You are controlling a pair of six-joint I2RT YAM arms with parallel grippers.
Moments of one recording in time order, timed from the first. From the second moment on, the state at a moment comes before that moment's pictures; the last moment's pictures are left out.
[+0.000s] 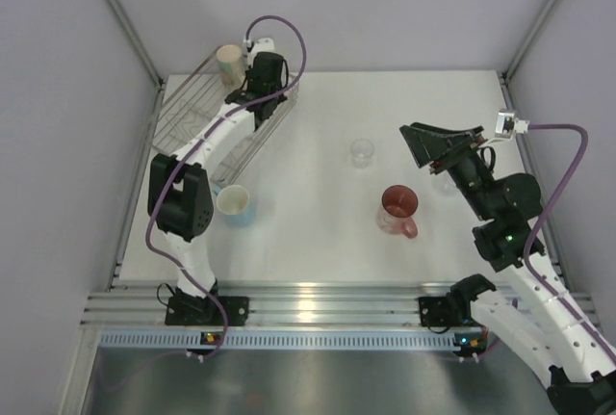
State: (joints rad) left arm -0.39 1.89 1.66 -0.27 -0.42 -0.32; right arm 0.42 0.64 0.69 0.32 -0.14 0.78
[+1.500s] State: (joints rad) left arm -0.33 2.17 1.82 -0.18 -0.48 -0.45; right arm 0.42 0.60 0.71 0.24 -0.09 0.58
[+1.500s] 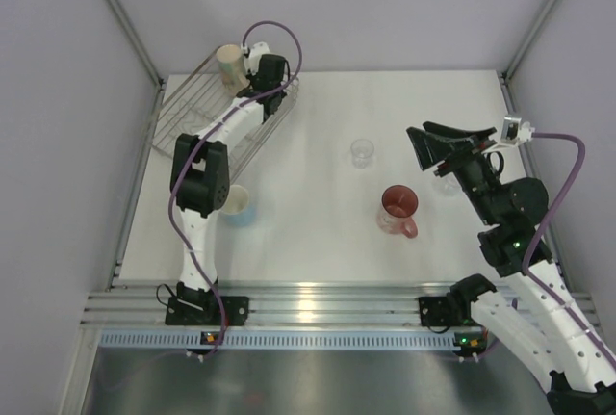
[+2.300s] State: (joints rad) left arm -0.33 2.23 1.82 -0.17 -0.49 -0.47; right arm 0.42 0.60 0.71 0.24 -0.07 0.55
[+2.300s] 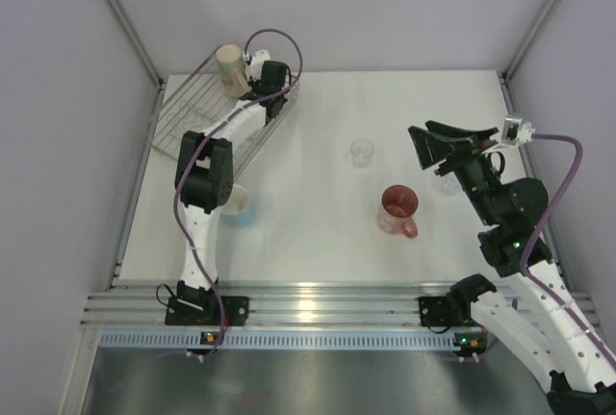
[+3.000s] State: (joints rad) left arm -0.32 2.23 1.82 -0.17 -0.47 -0.47; right arm 0.42 0.57 0.71 0.24 -0.05 0.52
